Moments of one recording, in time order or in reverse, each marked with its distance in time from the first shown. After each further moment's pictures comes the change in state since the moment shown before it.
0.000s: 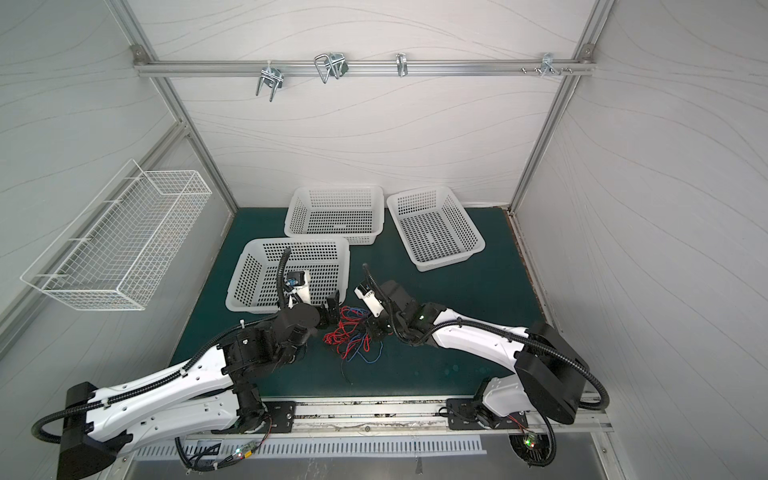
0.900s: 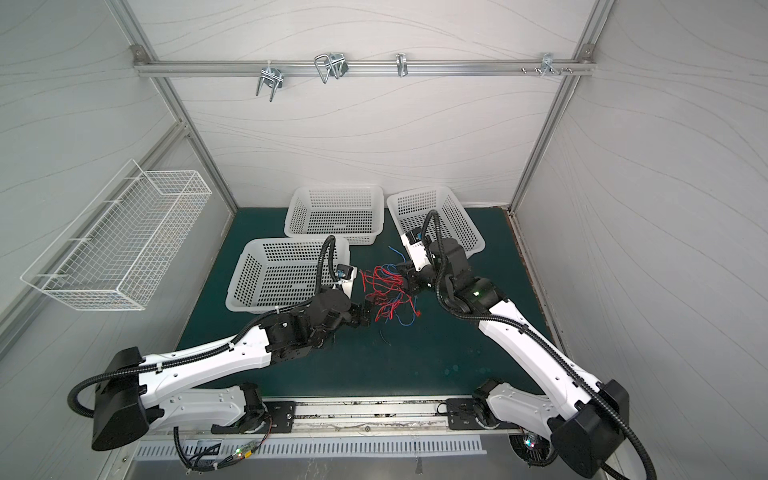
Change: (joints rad) left arm 0.000 0.299 0.111 0.240 0.291 0.237; right arm -0.346 -0.260 0.252 -0.277 -0.084 -0.067
